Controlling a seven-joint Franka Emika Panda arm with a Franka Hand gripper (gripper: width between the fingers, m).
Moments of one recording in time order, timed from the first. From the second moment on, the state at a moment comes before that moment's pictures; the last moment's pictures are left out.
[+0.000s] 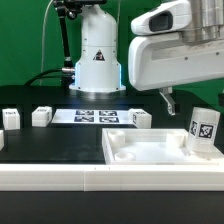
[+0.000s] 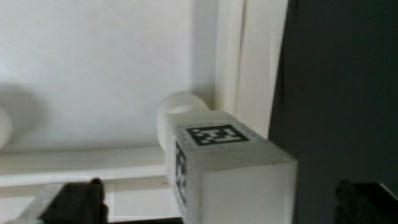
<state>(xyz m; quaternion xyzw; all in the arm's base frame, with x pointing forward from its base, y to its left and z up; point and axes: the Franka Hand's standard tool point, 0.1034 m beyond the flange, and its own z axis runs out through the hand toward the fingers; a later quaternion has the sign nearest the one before) 0.606 0.119 0.099 -1.00 -0.01 -0.02 0.08</state>
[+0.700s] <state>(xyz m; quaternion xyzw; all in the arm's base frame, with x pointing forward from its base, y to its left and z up) 0.608 0.125 0.090 -1.00 0.01 -0.03 0.05</state>
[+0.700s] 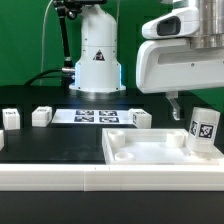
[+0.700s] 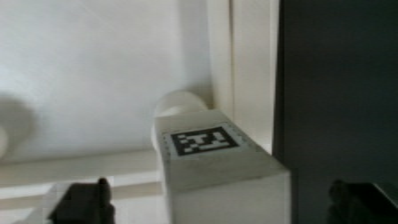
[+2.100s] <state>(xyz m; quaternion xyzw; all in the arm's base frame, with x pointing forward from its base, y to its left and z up) 0.612 0.121 0.089 -0.95 0.30 -0.04 0.08</state>
